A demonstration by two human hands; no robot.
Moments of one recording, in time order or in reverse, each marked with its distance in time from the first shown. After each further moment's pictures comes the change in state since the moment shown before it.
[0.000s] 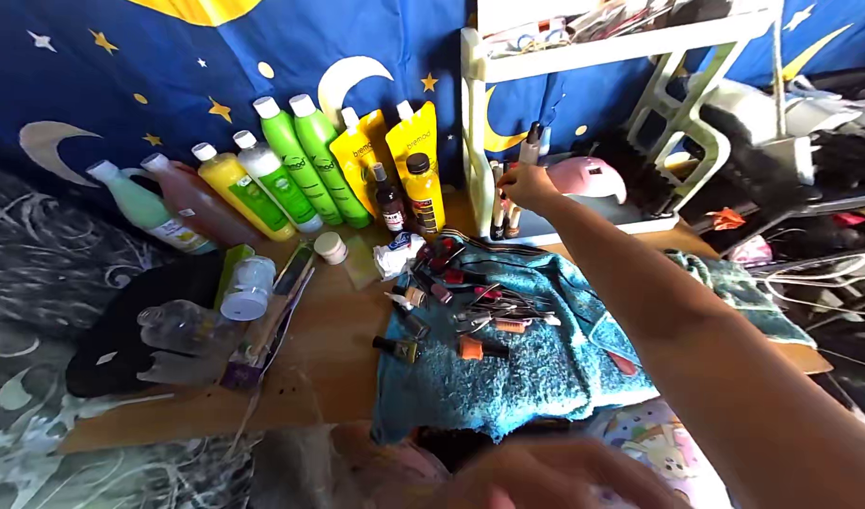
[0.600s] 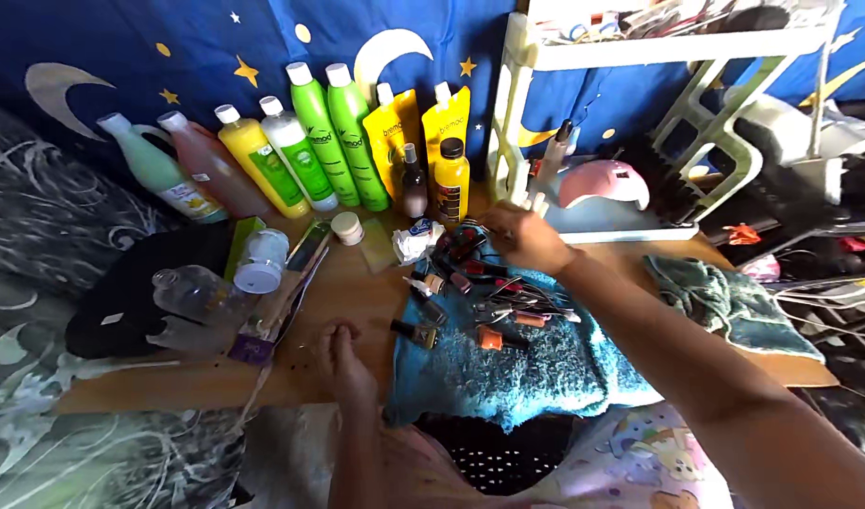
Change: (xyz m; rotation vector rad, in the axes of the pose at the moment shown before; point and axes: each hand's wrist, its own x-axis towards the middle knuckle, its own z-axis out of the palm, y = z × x) left_hand -0.127 -0.004 -0.176 0.906 1.431 0.334; right_hand -0.109 -0.064 0.045 0.001 0.083 -0.665
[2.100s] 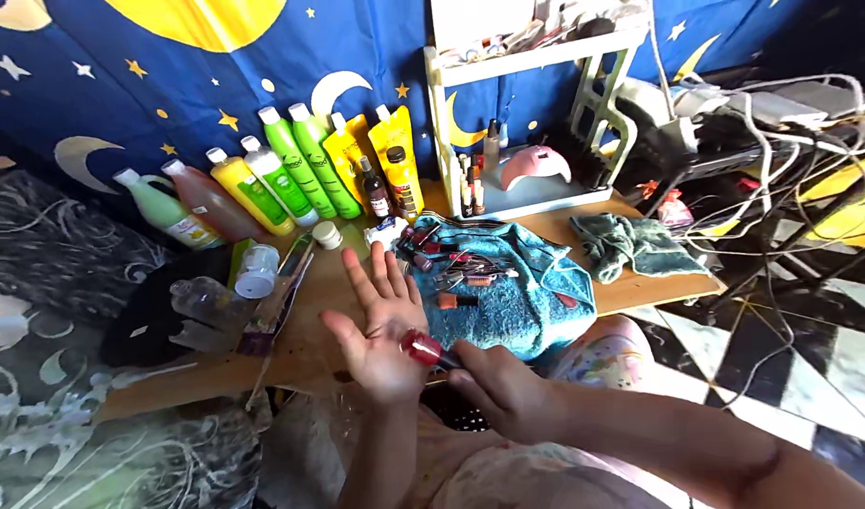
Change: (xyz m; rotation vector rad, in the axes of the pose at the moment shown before) left_hand -0.072 0.173 0.081 -0.954 -0.500 -0.300; right_hand -0.191 -0.208 -0.018 0.469 0.206 -0.137
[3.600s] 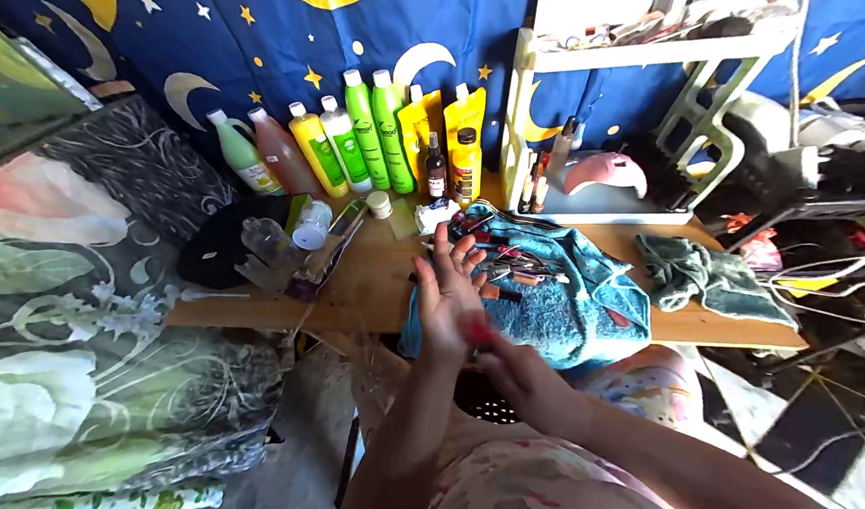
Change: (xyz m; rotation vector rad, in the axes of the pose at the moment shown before) left_hand -0.001 -0.015 -0.022 0.183 0.041 -0.177; right_hand -0.015 0.010 0.019 0.198 -0.086 0.177
